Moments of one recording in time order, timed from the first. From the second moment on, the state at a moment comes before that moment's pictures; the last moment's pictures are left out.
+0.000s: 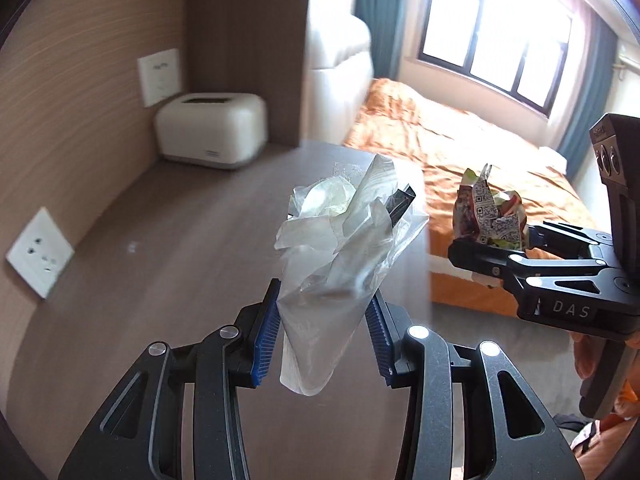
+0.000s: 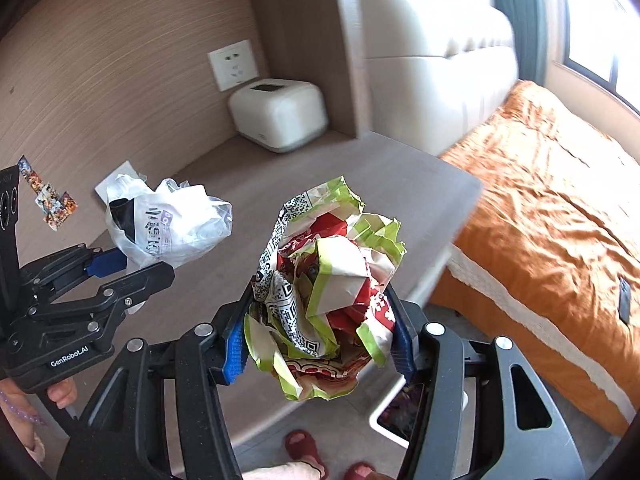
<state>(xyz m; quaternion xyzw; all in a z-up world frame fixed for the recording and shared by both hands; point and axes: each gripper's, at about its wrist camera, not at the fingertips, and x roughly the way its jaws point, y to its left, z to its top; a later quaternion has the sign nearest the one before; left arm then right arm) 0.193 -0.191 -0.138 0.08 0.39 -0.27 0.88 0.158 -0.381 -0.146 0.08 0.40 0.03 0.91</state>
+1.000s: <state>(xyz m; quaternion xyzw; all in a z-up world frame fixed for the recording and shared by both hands) 0.133 -0.390 -0.360 0.13 0.54 -0.34 0.76 0.062 -0.535 -0.328 0.18 0.53 -0.09 0.82</state>
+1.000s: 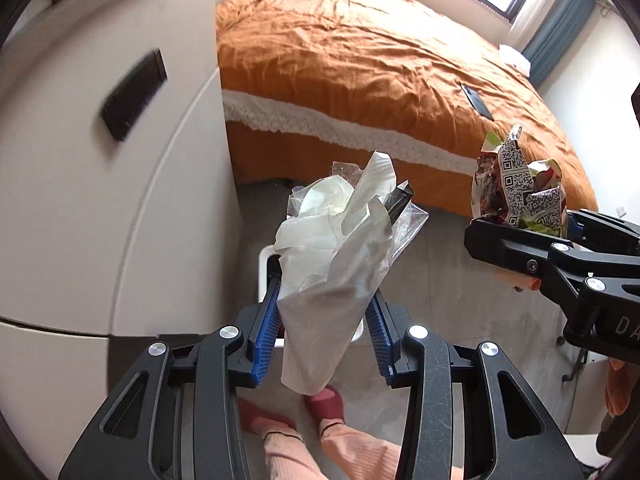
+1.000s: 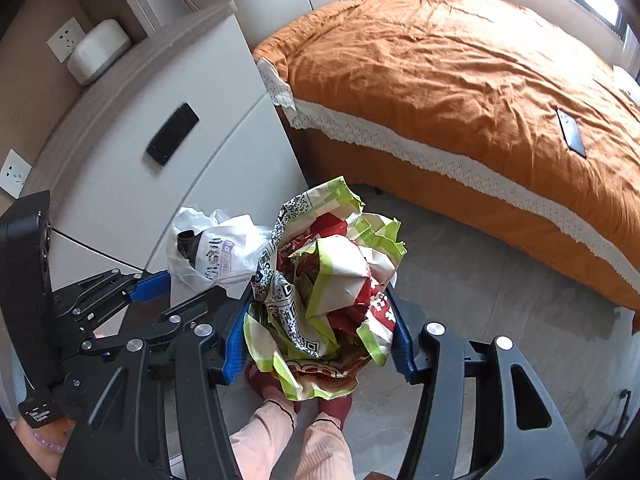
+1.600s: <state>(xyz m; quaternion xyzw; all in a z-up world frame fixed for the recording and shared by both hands) 0.159 -0.415 -0.574 0.11 0.63 -0.34 0.69 0.101 -0.552 -0.544 0.21 0.62 -0.10 0.75</state>
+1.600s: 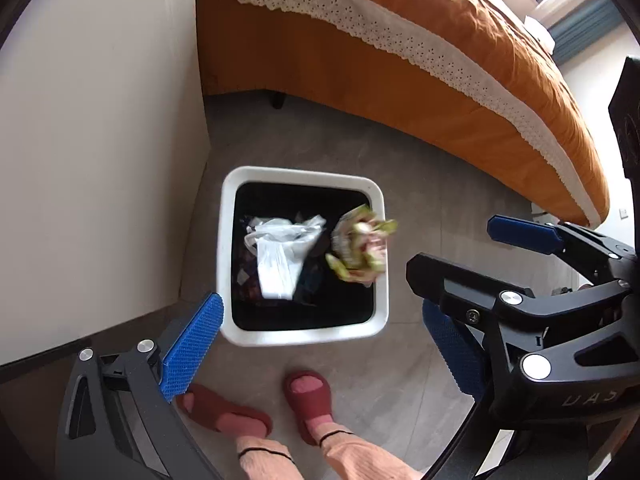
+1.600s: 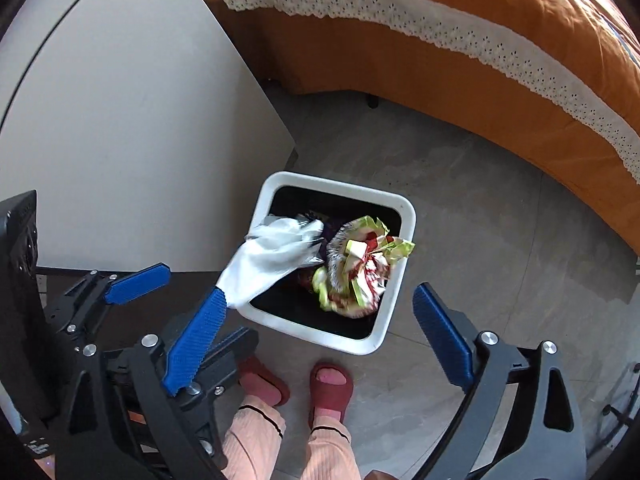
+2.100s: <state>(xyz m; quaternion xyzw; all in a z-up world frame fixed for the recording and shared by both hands) 0.150 -0.404 -0.501 0.10 0.63 -0.32 0.70 0.081 -0.553 -0.471 0.24 0.59 -0.12 0.76</state>
